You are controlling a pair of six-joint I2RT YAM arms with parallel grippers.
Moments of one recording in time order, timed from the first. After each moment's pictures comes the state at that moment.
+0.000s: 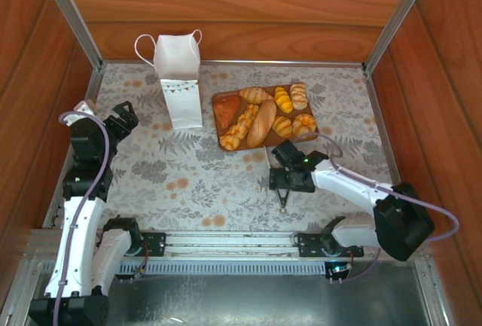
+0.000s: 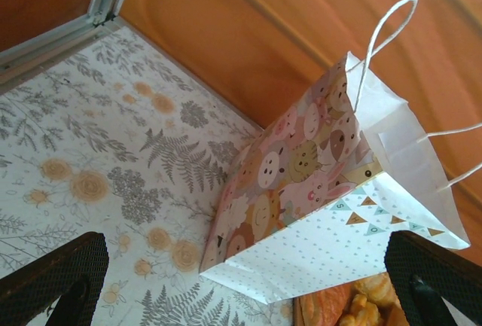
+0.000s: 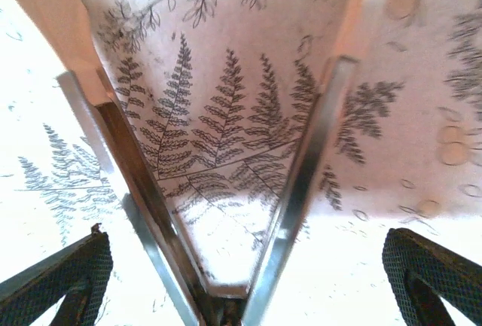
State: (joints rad) left arm 0.02 0.69 0.75 -0.36 -0.02 -0.69; right arm 0.71 1.26 0.69 -0.78 0.13 0.71
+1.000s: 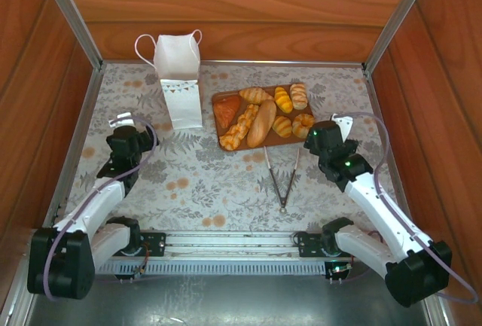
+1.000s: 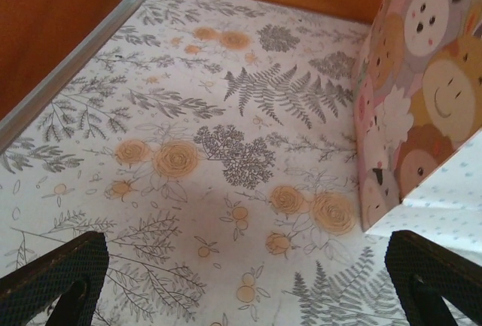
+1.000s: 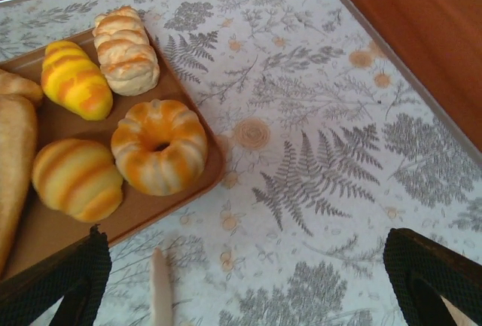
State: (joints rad) left arm -0.15 1.01 0.41 0.13 -0.30 -0.25; right arm 0.43 0.94 0.73 -0.56 0.61 0.45
